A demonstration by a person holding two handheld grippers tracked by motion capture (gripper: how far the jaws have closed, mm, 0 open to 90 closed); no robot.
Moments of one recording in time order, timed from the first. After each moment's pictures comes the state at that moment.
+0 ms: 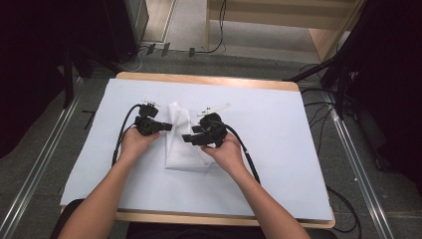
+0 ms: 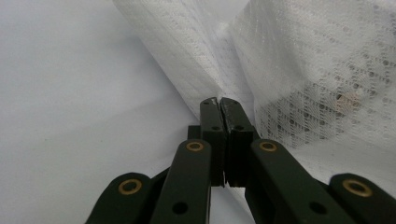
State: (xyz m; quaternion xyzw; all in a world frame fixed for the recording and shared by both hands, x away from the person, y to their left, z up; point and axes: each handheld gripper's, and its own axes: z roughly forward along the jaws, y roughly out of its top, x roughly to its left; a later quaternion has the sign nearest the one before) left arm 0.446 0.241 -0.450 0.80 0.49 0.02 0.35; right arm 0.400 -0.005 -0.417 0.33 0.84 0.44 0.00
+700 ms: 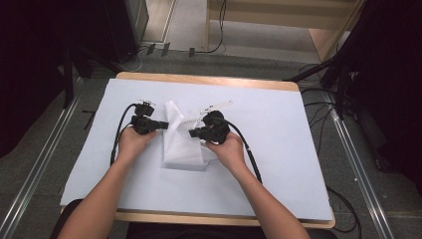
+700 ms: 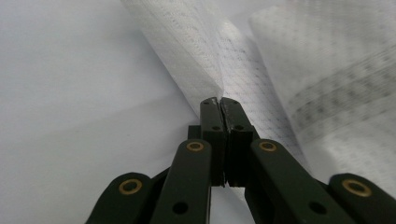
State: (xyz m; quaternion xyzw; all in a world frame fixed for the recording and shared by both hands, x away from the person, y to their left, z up) left arm 0.449 0.255 -0.450 0.78 0.52 0.03 0.35; right arm 0.409 -0.018 -0.416 0.34 0.84 0.43 -0.01
